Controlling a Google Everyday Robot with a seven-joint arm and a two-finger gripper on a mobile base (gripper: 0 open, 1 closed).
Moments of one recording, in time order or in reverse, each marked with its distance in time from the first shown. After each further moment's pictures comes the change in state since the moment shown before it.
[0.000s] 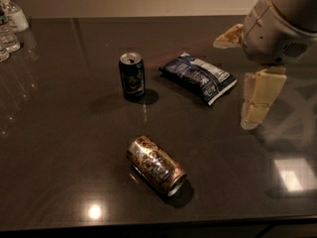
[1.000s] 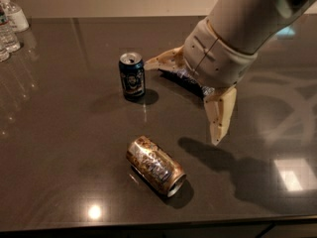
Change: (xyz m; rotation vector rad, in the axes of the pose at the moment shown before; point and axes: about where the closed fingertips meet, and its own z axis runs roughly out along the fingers) arm -0.093 0.025 0.038 -0.053 -0.165 -0.621
